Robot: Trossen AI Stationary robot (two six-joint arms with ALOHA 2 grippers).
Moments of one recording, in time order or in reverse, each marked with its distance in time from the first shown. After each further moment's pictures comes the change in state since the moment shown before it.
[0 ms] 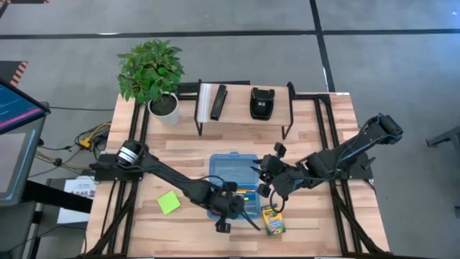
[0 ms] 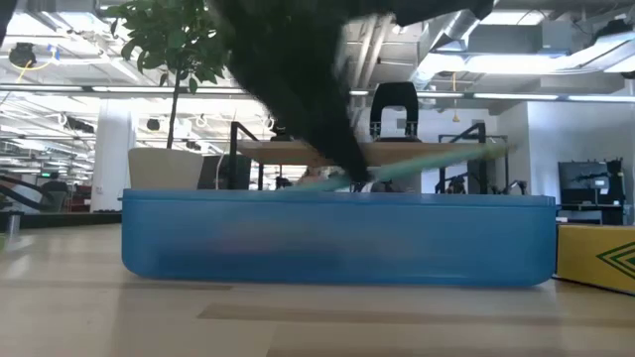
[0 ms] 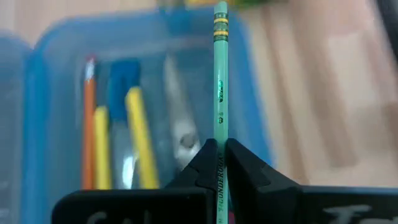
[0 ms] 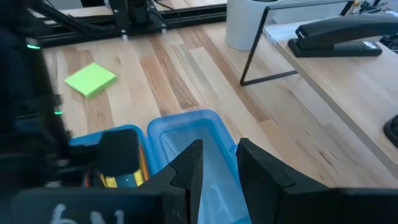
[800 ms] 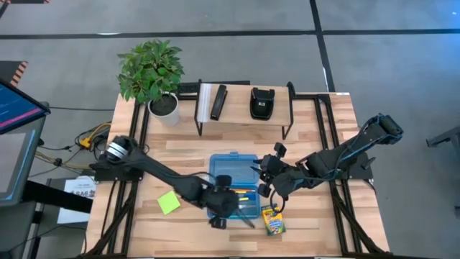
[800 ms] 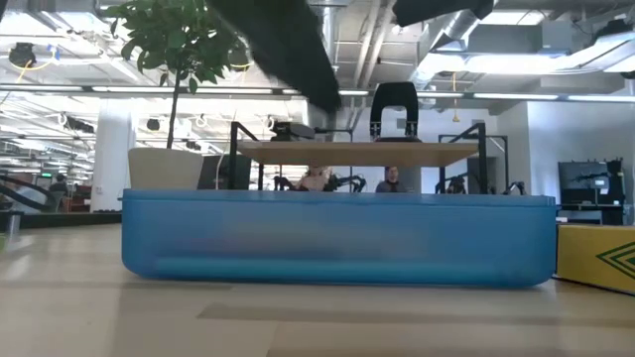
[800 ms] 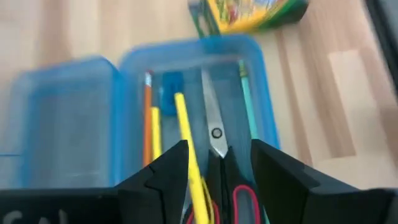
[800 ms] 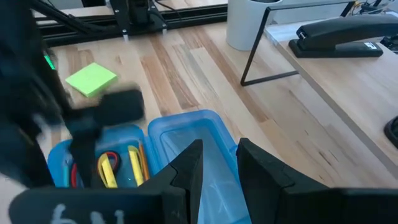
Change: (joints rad) left arm -0.040 -0.132 -0.007 -0.114 -0.142 -0.003; right arm -0.001 0.000 0.000 -0.004 -0.001 -0.003
